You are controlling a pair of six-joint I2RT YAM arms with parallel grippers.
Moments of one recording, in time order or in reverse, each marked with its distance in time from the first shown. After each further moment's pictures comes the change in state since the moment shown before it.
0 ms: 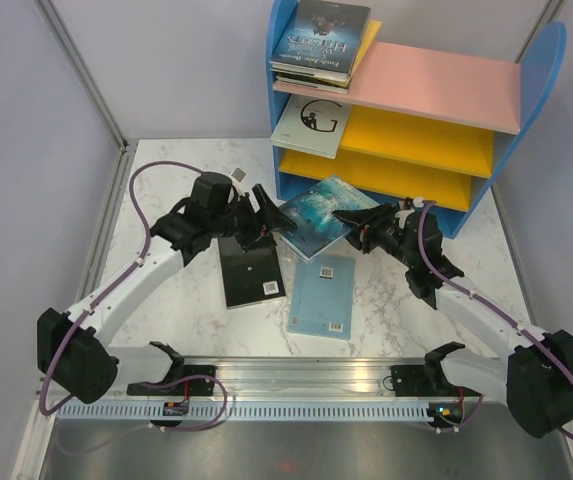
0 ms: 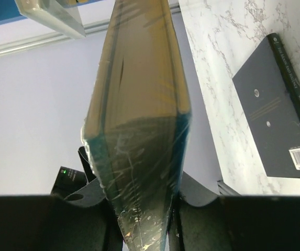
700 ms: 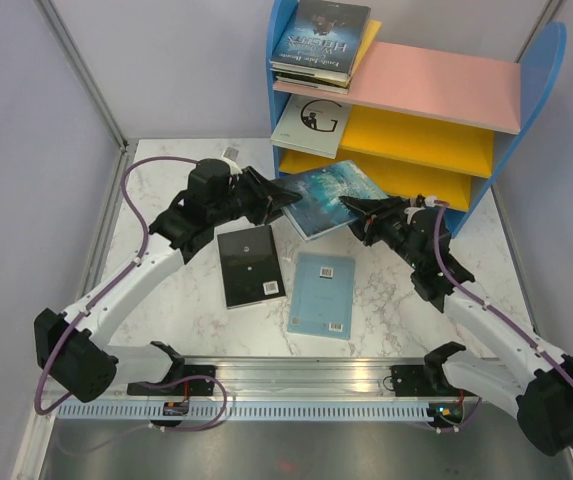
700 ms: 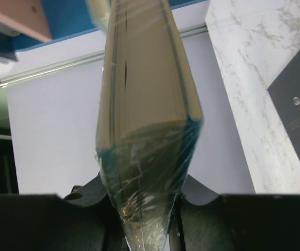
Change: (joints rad) left arm -0.043 0.003 0.057 0.196 -0.115 -0.284; right arm 0.060 -0.077 0.042 -0.074 0.158 0.118
